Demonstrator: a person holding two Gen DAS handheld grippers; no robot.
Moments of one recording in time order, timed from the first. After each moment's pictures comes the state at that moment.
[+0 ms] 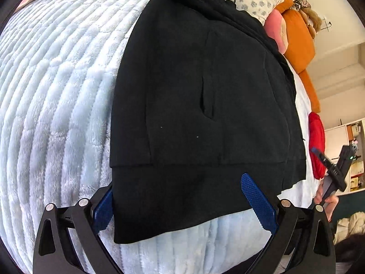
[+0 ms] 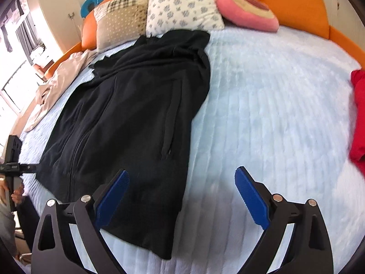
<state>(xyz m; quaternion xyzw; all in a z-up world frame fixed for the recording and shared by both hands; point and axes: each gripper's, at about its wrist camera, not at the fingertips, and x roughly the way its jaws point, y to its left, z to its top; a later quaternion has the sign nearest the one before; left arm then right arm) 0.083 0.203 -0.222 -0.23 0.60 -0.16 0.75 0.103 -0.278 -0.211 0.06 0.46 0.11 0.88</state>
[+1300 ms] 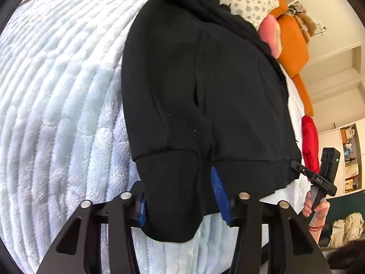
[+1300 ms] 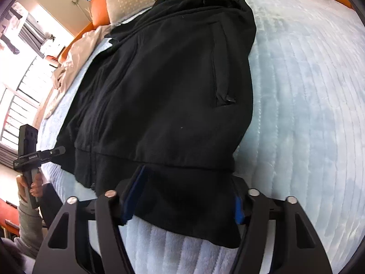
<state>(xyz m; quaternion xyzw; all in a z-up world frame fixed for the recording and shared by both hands) 0.082 0.200 -0.231 -0.24 0.58 -0.17 0.76 0.104 -0.230 -0.254 0.11 0.54 0.17 0.82</state>
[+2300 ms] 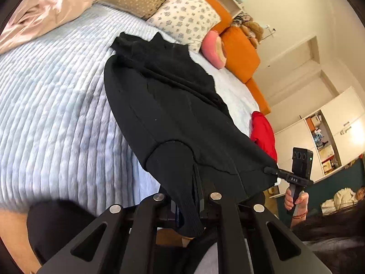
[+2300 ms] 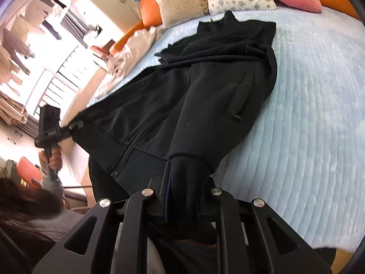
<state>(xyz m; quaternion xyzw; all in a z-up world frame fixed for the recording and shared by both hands) -0.045 0.200 -0.090 -0.25 0.50 -0.25 0.79 -0.027 -0.265 -0.147 0.11 0.52 0.29 0.80</state>
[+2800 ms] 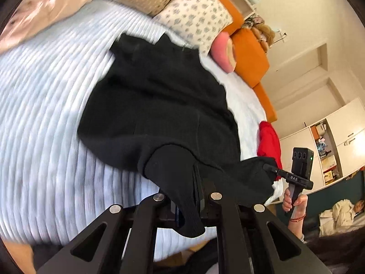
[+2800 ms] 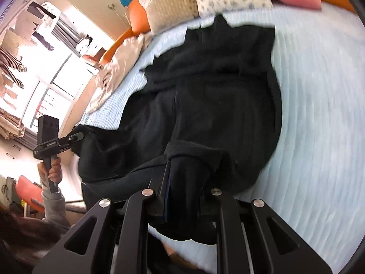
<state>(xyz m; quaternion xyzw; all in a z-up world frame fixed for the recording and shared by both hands) 0.064 0.184 -0.096 -0.26 0.50 -0.24 0.79 0.076 -0.260 -0.143 0.13 0.50 0.28 0.81</state>
